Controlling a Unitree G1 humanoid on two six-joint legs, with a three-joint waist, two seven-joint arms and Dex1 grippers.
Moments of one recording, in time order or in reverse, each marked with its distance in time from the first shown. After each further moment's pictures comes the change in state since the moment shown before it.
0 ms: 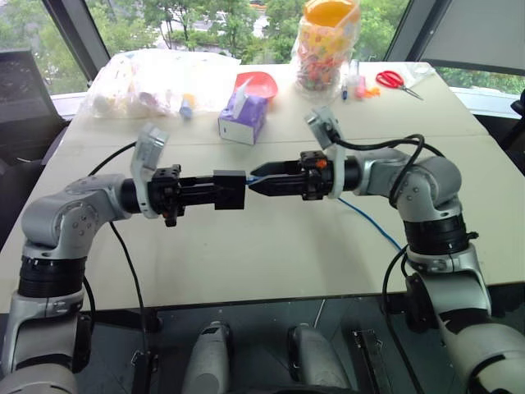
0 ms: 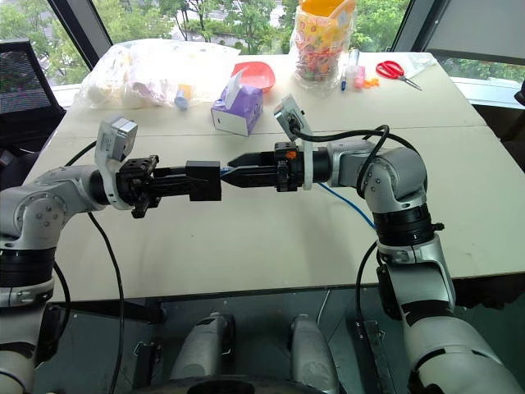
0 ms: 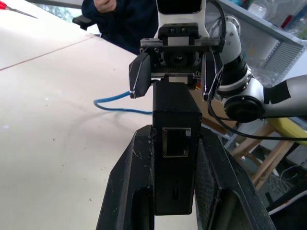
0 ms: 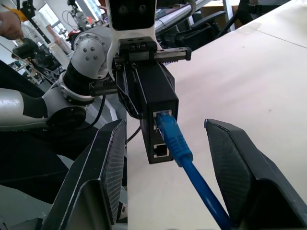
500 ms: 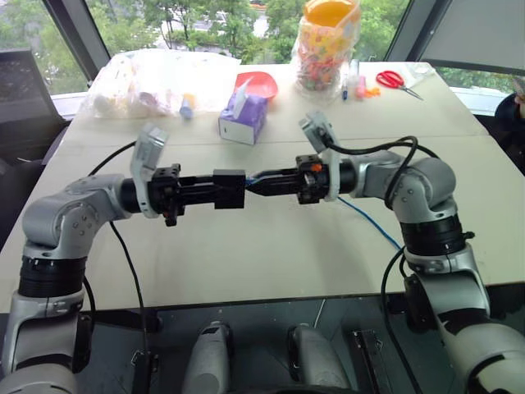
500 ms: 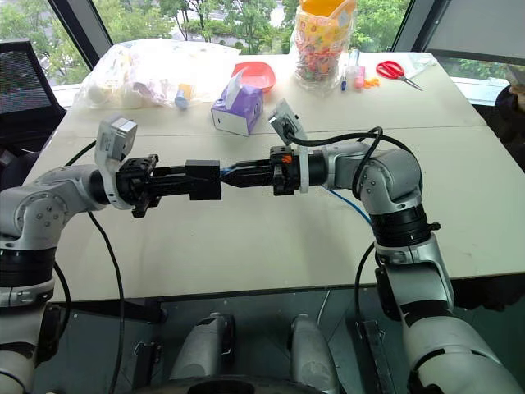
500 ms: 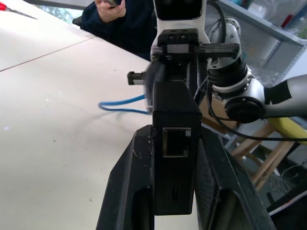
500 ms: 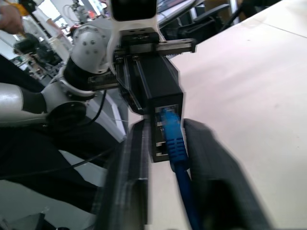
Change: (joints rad) left arm 0.001 -0.001 0.001 0.004 -0.001 -0.017 -0.002; right arm 0.002 -0.002 0.028 -0.007 -0.004 -0.003 0.002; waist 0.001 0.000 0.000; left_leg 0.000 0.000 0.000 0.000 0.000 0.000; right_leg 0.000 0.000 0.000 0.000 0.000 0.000
